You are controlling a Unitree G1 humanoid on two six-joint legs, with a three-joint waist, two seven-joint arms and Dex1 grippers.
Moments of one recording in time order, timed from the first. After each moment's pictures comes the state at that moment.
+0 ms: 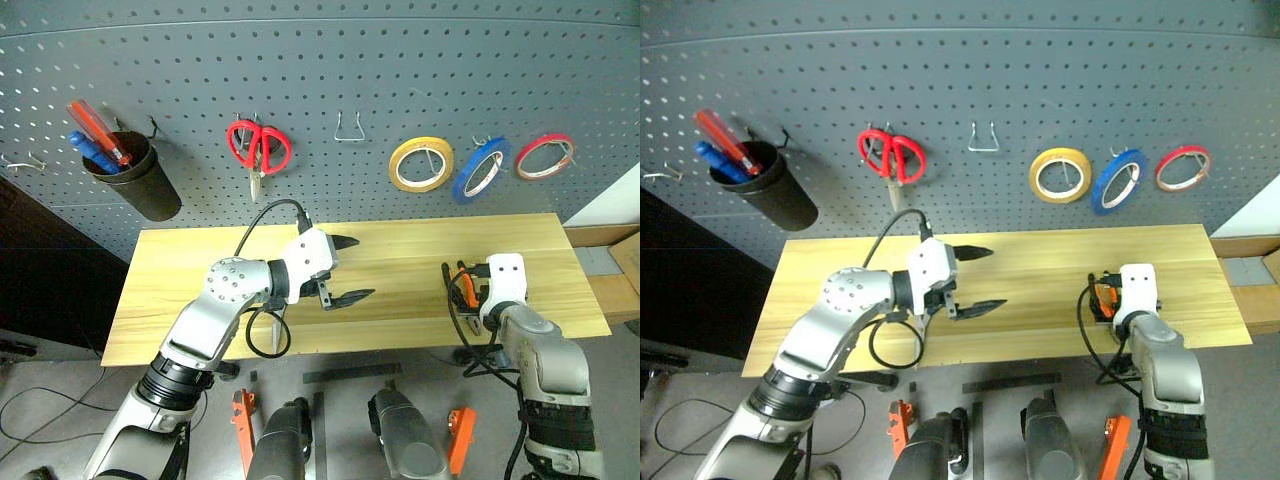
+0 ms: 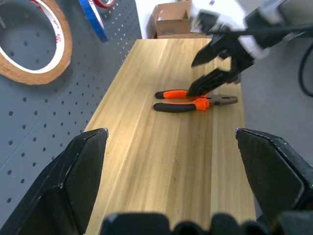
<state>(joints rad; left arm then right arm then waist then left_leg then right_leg) -0.46 0.50 -0.27 -0.20 -0.18 0.28 -0.90 -0.25 -0.27 -0.18 -0.13 0.06 0.92 0.17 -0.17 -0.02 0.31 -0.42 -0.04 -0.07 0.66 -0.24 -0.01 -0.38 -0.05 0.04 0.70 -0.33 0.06</state>
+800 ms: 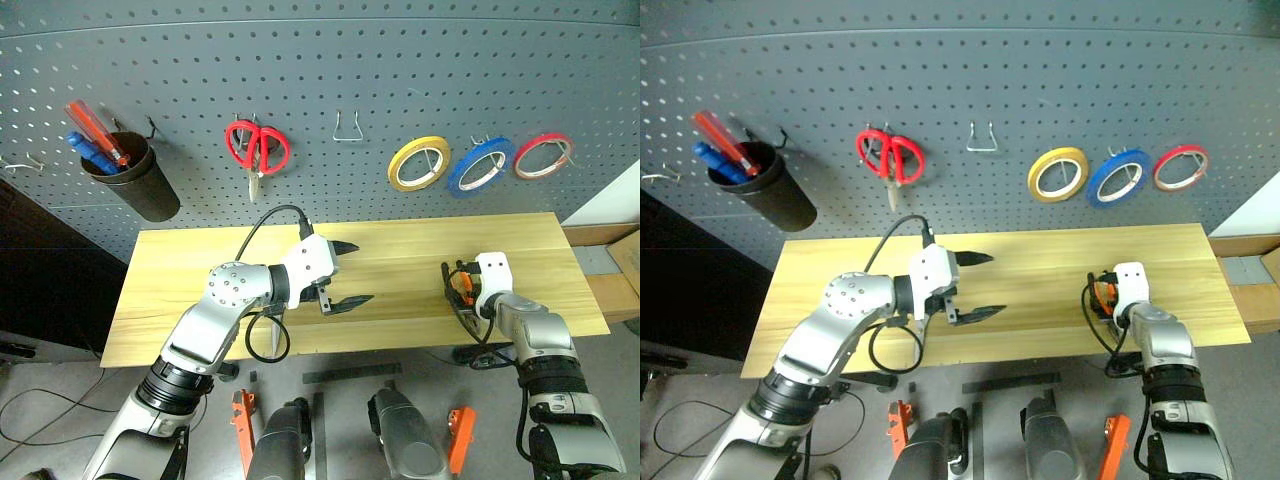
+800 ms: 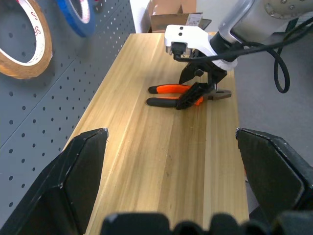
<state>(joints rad) -0.44 0.50 -0.27 -0.21 -0.16 0.28 -0.90 -0.45 -0.36 -0.15 0.36 0.10 0.77 0.28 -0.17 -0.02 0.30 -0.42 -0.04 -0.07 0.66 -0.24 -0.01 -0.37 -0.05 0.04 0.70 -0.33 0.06</state>
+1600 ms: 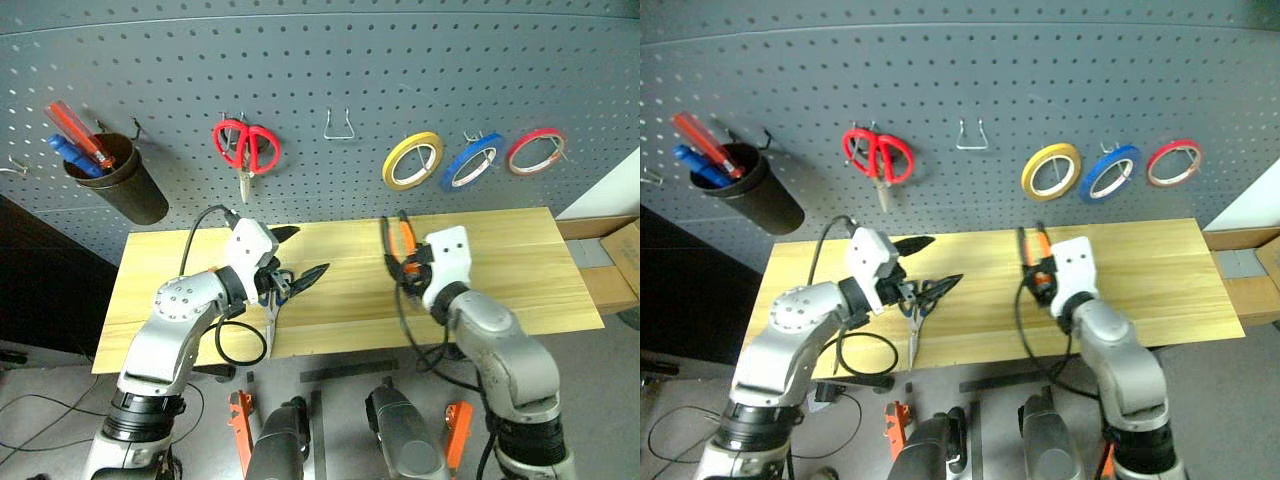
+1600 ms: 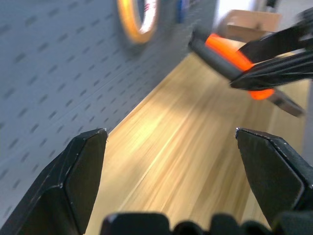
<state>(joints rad) -0.24 0.50 0.03 -0.31 -0.28 0.39 -0.71 -0.28 -0.11 0.16 -0.58 0.10 0.86 0.15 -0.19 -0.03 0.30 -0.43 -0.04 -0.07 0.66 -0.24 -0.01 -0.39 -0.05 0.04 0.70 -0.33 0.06</state>
